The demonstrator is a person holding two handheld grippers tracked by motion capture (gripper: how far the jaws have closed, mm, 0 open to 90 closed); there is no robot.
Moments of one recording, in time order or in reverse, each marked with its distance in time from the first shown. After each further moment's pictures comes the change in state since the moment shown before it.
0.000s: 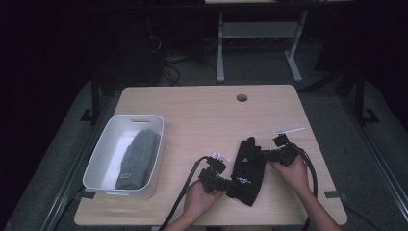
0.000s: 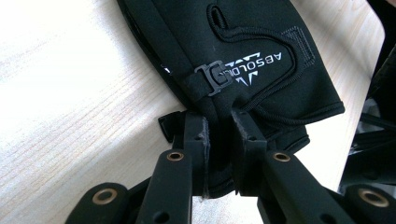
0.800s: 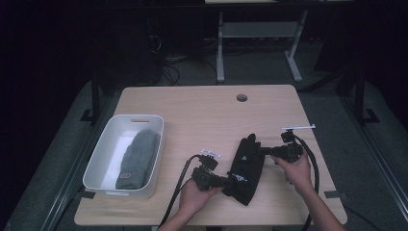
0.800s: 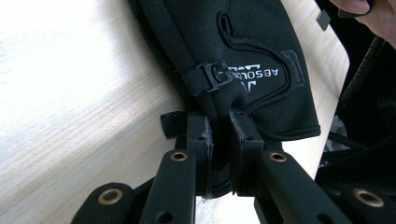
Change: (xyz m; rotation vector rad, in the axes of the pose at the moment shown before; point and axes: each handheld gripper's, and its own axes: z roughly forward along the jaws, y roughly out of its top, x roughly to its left) left arm 0.011 -0.005 -0.020 -0.073 -0.066 -0.071; right arm -0.006 0.005 -0.018 -0.073 0.180 0.140
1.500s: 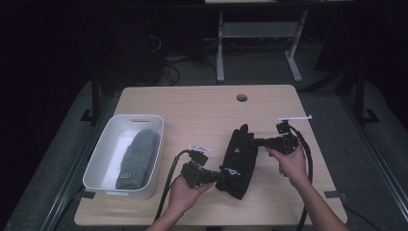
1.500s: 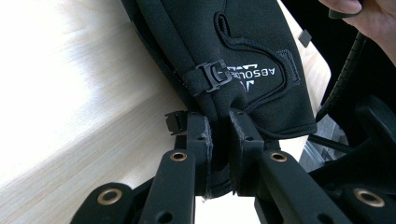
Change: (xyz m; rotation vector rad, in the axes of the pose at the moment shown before) left arm -0.005 0.002 -0.041 -0.076 0.009 0.017; right arm 0.035 0.025 -0.004 -0.037 0.065 -0.040
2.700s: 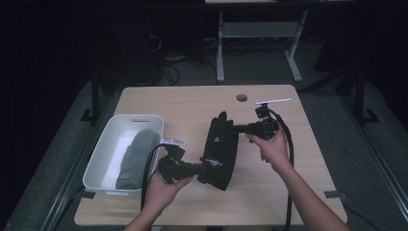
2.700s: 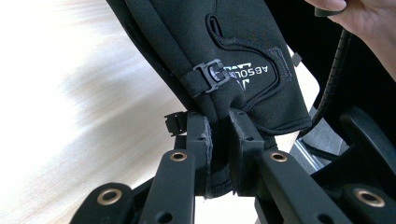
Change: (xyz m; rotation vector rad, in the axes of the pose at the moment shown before) left arm 0.003 0.001 -0.069 -0.091 0.034 0.009; right arm 0.059 0.046 0.026 0.022 0.065 -0.079
